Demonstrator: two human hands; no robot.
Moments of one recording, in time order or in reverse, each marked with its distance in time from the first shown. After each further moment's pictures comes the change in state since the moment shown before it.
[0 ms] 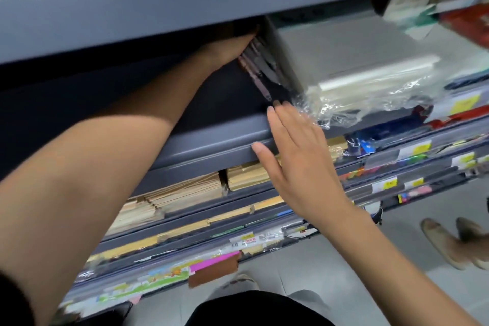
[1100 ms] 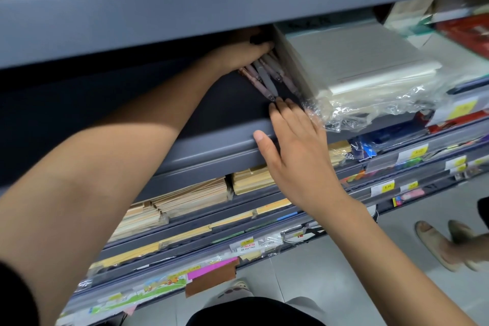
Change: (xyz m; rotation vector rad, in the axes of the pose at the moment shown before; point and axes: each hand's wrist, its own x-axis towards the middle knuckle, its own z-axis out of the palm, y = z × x) left_hand 0.004 0.002 0.005 -0.011 -0.140 0.195; right_hand 0.018 -0.019 0.003 0.044 -0.003 0.101
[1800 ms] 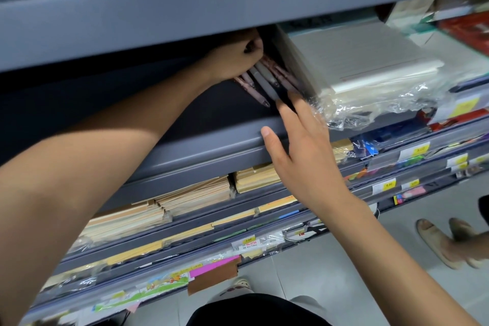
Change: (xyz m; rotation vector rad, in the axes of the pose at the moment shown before) left_hand -0.022 -0.018 -0.010 0.183 0.026 0.158; right_hand -0.001 -0.003 -0.003 0.159 0.069 0.045
